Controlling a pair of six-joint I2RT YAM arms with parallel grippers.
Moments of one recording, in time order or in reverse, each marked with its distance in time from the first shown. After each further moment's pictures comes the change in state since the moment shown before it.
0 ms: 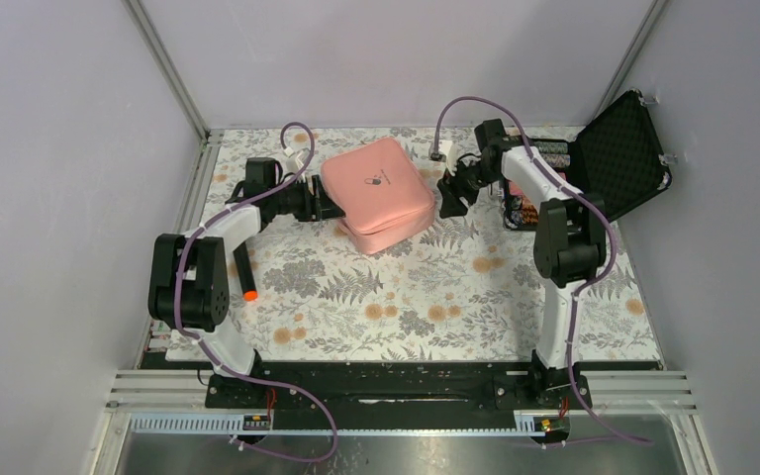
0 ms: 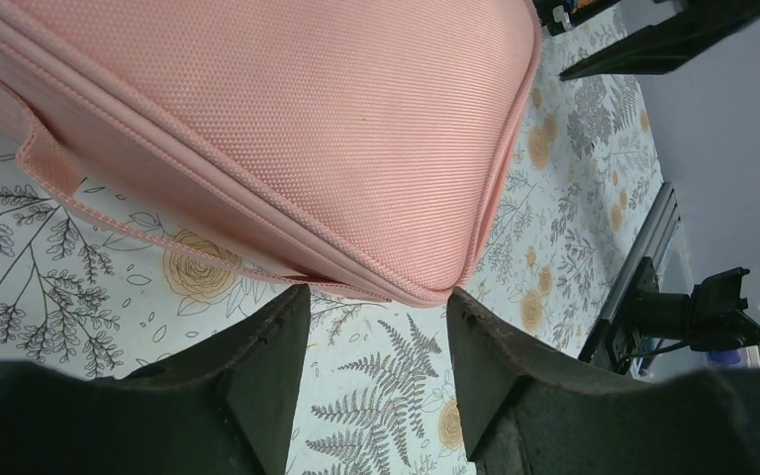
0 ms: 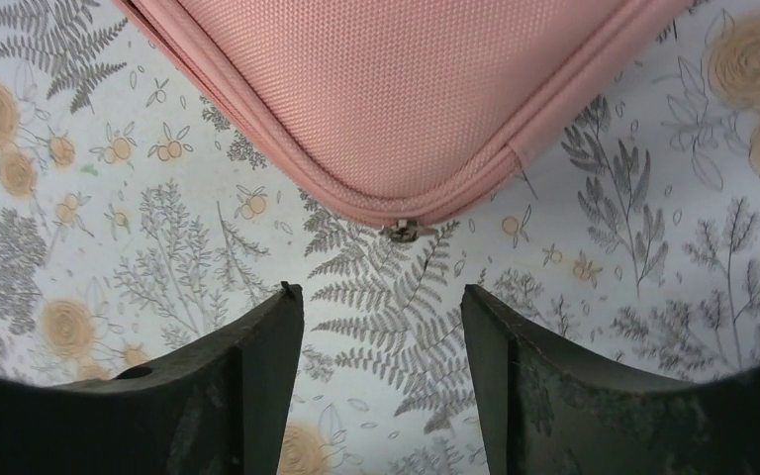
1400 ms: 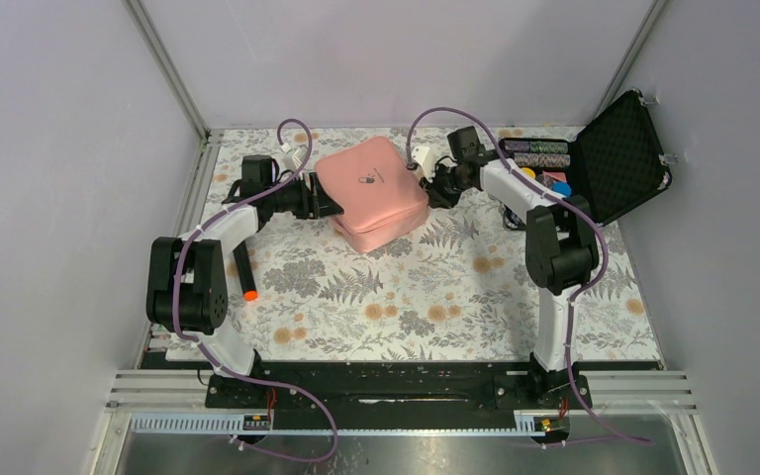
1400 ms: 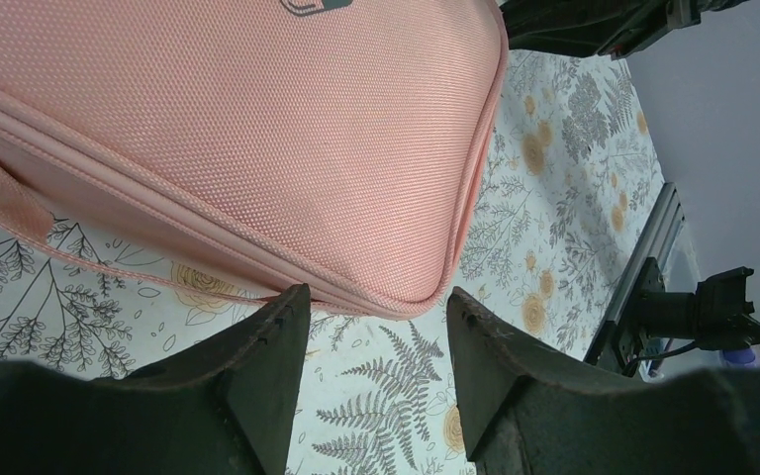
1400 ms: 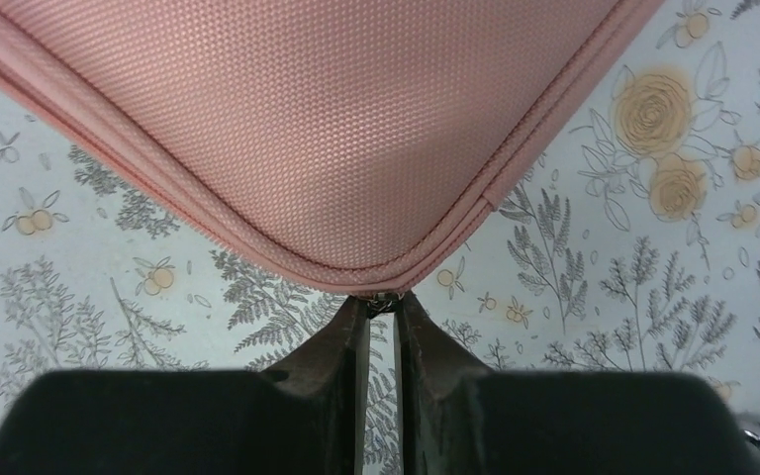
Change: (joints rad) left arm 0.012 -0.026 0.000 0.014 0.021 0.022; right arm 0.118 0.005 -0.078 0.245 0.230 0.031
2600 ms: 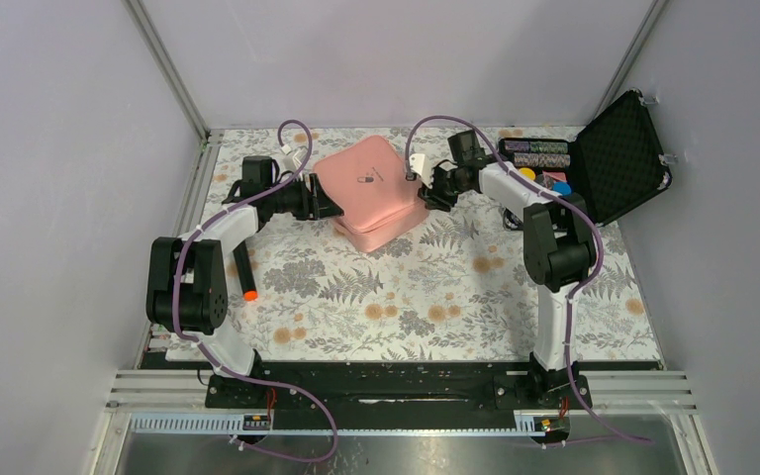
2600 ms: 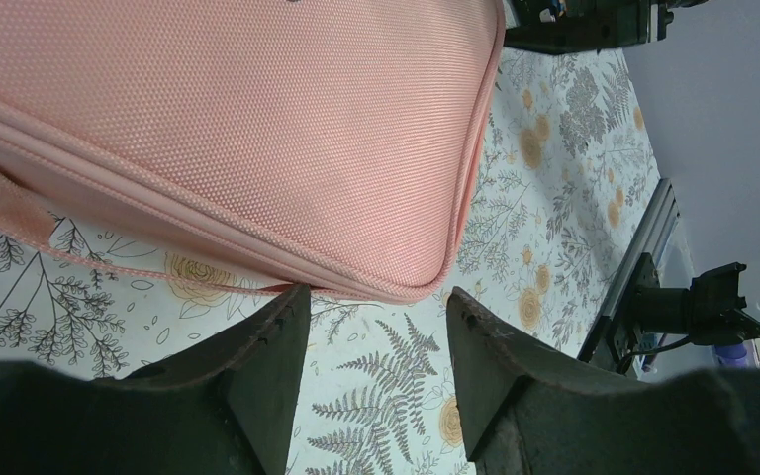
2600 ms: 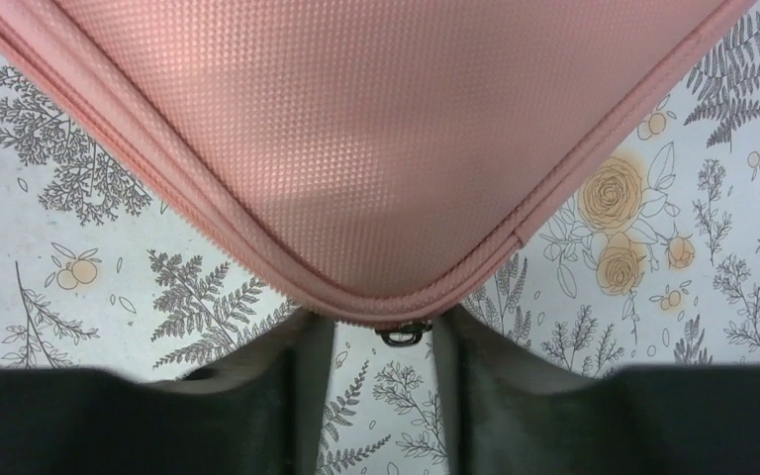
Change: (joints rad) left arm 0.000 0.000 0.000 -0.014 0.005 0.002; right arm 0.009 0.012 -0.050 0.114 -0.039 -0.224
